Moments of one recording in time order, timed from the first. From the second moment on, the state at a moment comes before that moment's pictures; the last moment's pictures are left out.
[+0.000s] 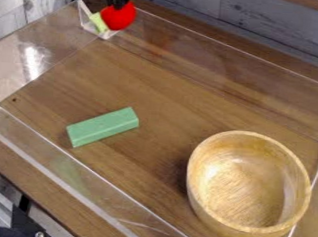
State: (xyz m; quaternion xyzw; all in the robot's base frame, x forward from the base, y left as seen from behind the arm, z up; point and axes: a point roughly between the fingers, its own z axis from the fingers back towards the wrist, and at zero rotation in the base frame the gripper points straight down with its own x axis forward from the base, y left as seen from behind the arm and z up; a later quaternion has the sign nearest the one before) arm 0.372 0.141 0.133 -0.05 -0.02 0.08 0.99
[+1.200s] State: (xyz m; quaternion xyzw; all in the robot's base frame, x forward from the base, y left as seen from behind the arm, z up) arm 0.365 0.026 0.122 -0.10 0.03 -0.09 0.99
